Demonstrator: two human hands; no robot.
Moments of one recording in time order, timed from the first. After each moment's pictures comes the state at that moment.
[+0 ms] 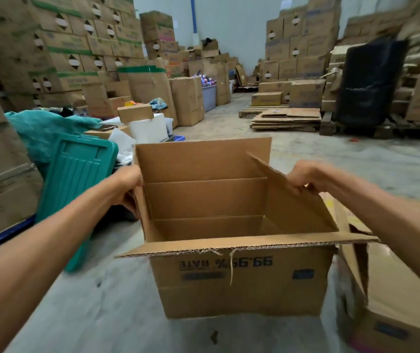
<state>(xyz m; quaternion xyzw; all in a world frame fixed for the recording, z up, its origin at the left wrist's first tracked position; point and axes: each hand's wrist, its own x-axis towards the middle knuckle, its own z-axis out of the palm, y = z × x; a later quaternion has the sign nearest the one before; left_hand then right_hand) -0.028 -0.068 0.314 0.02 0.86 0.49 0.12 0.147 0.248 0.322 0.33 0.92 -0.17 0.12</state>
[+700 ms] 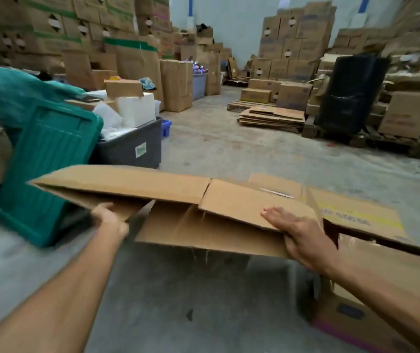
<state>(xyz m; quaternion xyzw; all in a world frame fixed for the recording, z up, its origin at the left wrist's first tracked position) -0.021 -0.084 0.182 -0.23 0.34 0.91 0.06 0.248 0.233 0.189 0.02 0.98 -0.07 -0.20</state>
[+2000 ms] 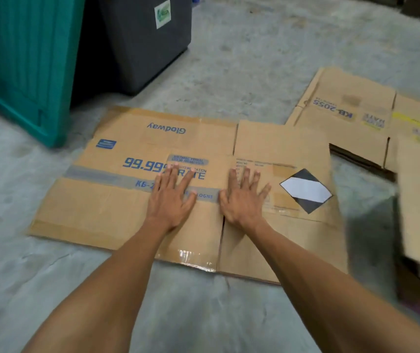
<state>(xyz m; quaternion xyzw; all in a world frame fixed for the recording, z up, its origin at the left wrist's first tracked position) -0.027 -0.096 -0.082 0.27 0.96 0.10 0.03 0.052 0.081 -0.058 0.23 0.96 -0.11 0.08</state>
